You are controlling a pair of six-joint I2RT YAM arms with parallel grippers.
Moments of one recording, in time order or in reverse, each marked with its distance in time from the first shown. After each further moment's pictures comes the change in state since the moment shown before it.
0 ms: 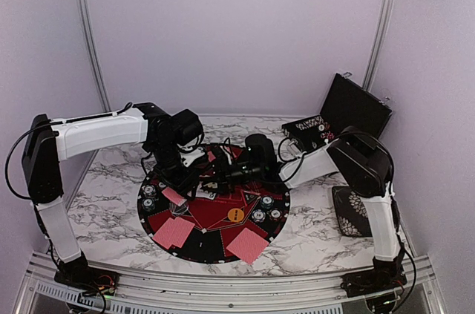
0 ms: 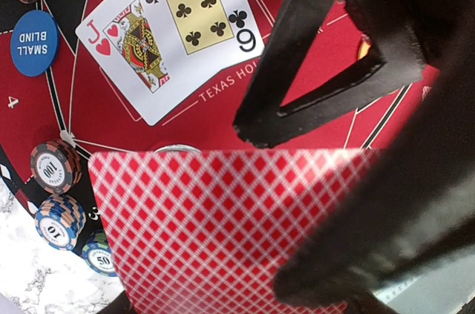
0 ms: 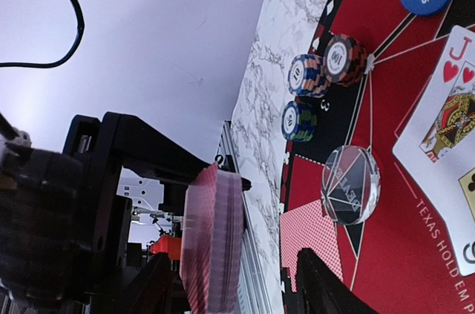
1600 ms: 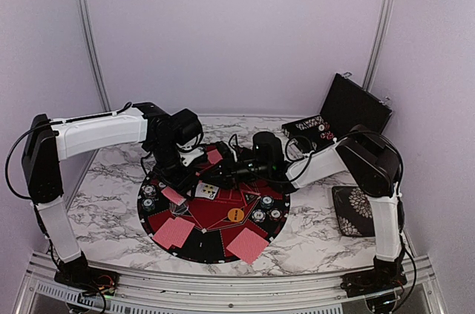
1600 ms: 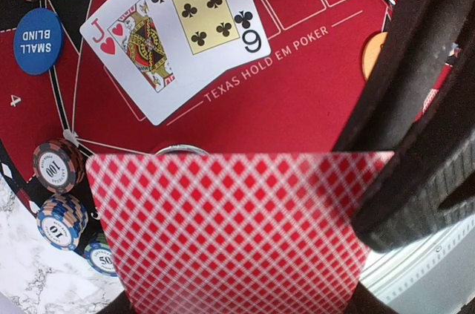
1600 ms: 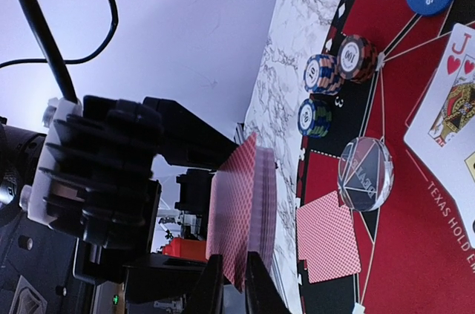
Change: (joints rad) left arm 0.011 0.000 0.000 0.000 0.000 0.000; right arm -0.004 -0.071 -0.077 0.063 0.001 0.055
